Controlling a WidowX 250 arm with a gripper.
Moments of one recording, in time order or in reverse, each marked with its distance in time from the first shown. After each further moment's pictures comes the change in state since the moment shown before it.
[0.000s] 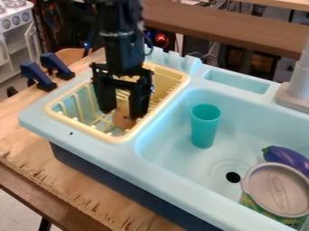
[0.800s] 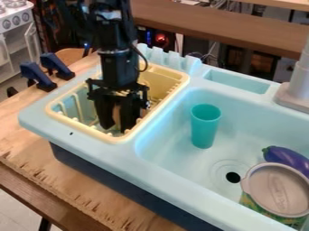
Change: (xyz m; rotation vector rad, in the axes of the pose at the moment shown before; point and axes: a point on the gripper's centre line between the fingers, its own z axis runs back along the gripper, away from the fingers) arm -0.003 0.013 -0.020 -0.018 0.039 0.062
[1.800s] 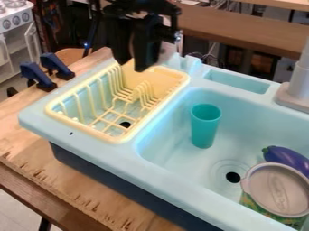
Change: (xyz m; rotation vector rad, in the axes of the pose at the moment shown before) arm -0.053 -0.076 0.108 0.162 -0.295 -0.155
